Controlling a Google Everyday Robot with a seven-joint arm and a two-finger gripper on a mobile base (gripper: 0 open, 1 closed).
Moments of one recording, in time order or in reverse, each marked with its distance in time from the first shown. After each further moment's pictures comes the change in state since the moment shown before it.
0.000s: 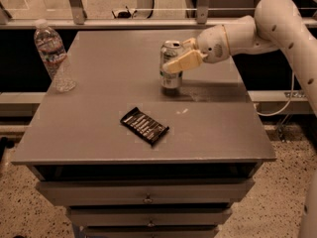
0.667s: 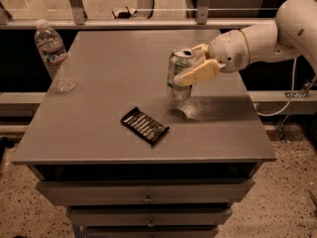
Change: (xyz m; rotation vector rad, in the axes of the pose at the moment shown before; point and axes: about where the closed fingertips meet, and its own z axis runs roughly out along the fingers) arm -0.001 0.075 -0.030 -0.124 -0.041 -0.082
